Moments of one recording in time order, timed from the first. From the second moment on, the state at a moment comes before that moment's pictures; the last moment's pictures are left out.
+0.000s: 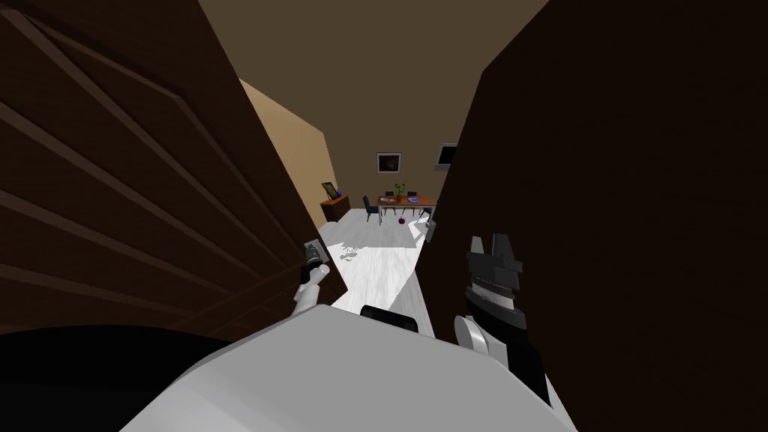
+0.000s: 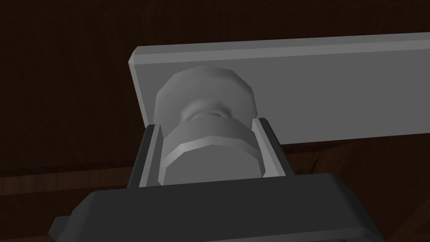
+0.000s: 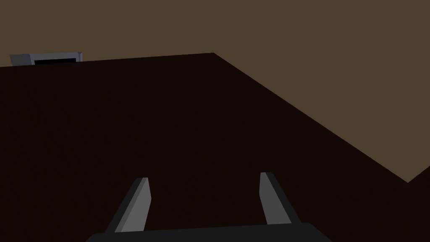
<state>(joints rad) -0.14 0.08 0.80 -1.10 0.46 -0.36 -0.48</state>
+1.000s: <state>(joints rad) -0.13 0.07 0.94 -1.12 0.52 -0.36 -0.55</state>
